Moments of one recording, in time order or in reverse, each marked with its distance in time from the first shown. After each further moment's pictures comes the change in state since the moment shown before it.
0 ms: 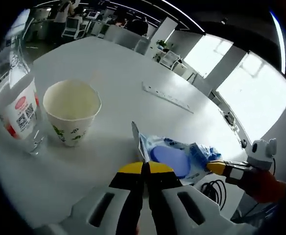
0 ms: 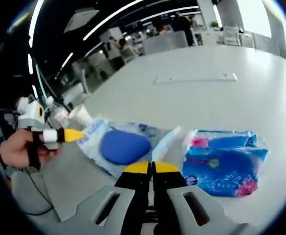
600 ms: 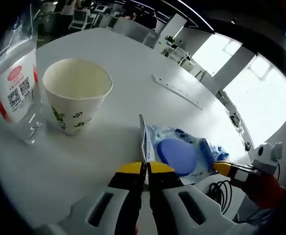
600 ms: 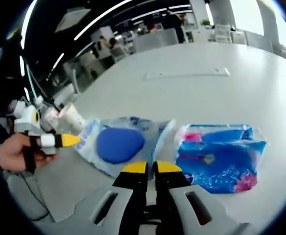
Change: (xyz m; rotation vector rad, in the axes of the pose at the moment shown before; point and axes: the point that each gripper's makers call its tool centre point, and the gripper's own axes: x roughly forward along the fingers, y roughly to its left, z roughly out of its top) left arm 0.012 0.016 -0.012 -0.051 0.038 0.053; right arm 0.007 -0.017 -0.004 0.018 0.005 -0.078
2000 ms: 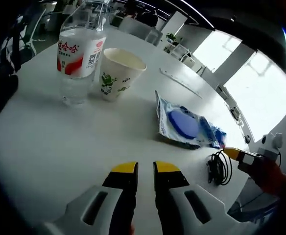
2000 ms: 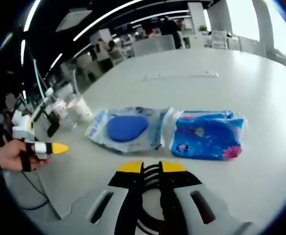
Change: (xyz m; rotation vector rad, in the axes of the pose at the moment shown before) left arm -0.073 0.038 -0.053 0.015 0.022 0.007; right arm -0.052 0.018 -0.034 -0.016 -0.038 -0.040
